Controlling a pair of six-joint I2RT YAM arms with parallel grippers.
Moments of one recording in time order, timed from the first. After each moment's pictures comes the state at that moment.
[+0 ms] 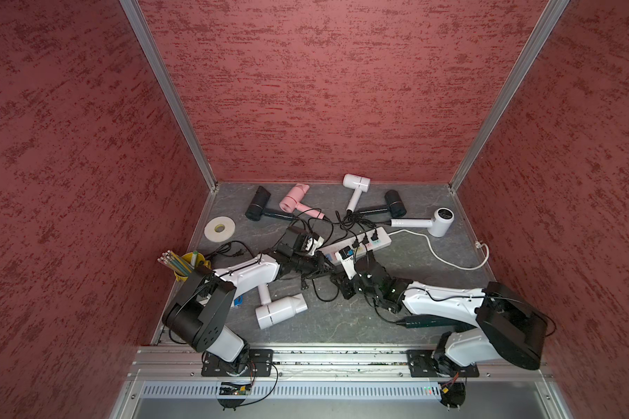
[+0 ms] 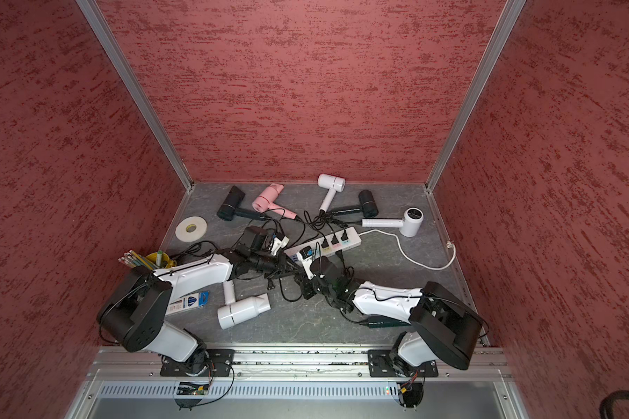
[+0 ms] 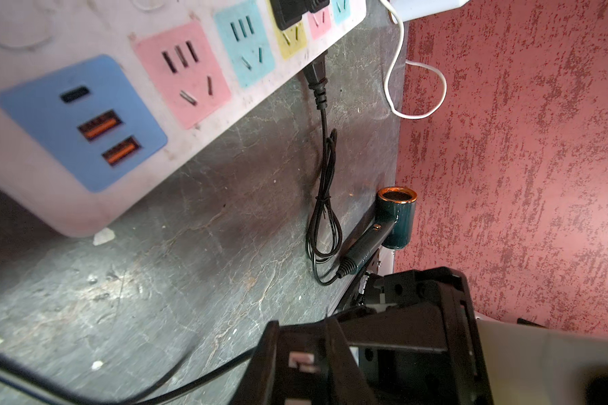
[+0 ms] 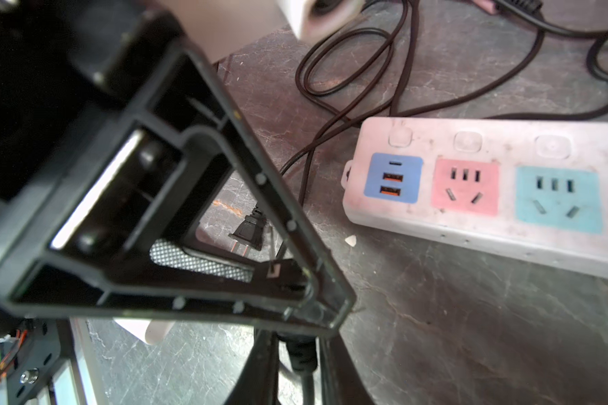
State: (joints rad) left arm -0.54 1.54 0.79 -0.09 0.74 -0.80; right arm 0.90 1.44 0.62 0.22 -0.06 0.39
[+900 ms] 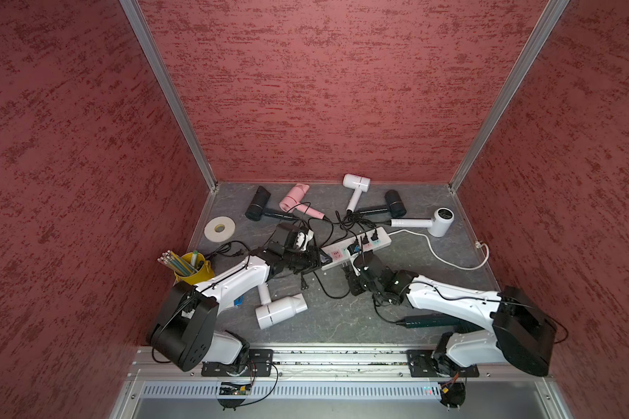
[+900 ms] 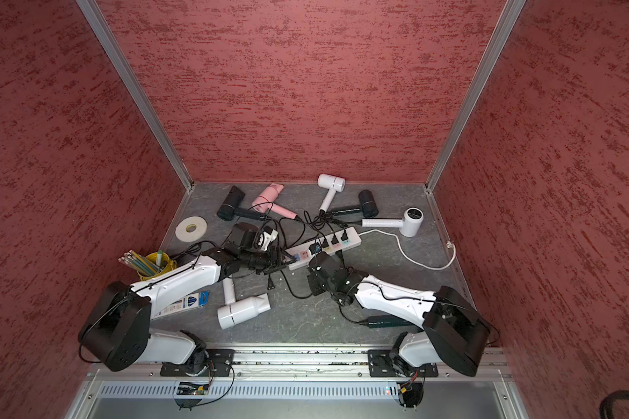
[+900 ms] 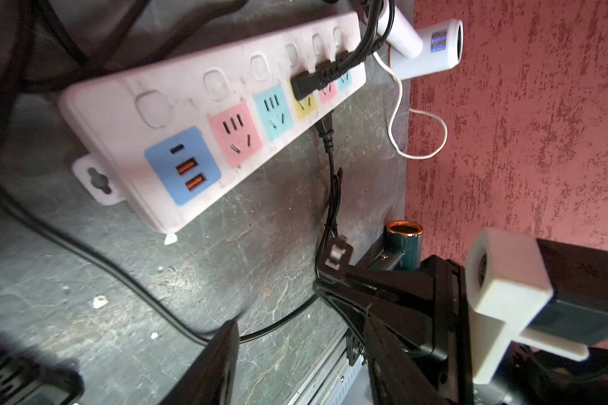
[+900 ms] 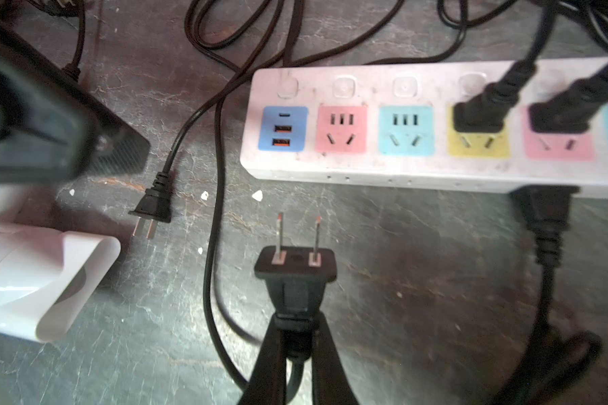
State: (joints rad) left arm -0.48 1.39 0.80 -0.20 0.60 -0.79; right arm 0.87 1.35 0.75 -0.26 0.12 0.41
